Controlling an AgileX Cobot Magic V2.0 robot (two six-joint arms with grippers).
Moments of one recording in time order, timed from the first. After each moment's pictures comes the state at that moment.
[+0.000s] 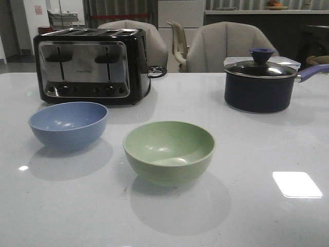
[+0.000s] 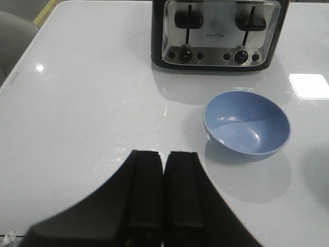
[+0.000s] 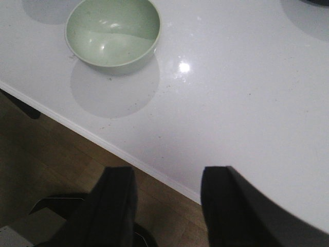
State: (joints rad) left arm -0.02 0.55 -0.60 -0.05 0.56 0.02; right arm 0.41 0.59 -0.67 0.09 0.91 -0.04
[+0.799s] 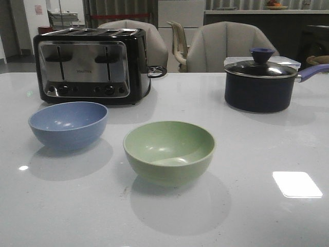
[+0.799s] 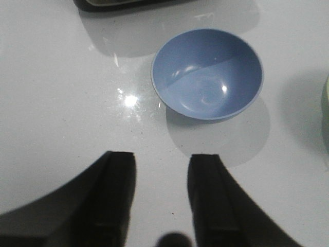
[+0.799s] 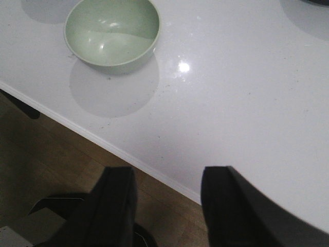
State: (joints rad) left arm -0.22 1.07 -0.78 -0.01 0.55 0.08; right arm 0.41 0.59 -0.67 0.09 0.91 -0.04
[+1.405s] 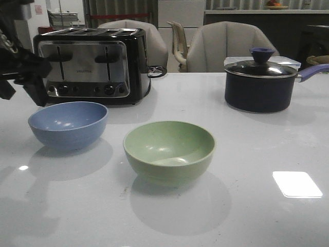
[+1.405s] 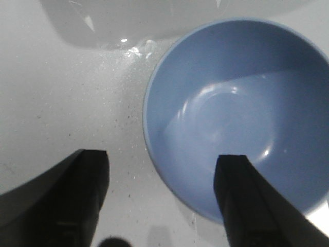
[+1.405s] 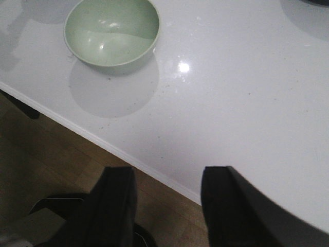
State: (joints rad) left arm -0.22 1.71 -1.16 0.00 0.53 0.06; right arm 0.41 0.59 -0.67 0.09 0.91 -0.04
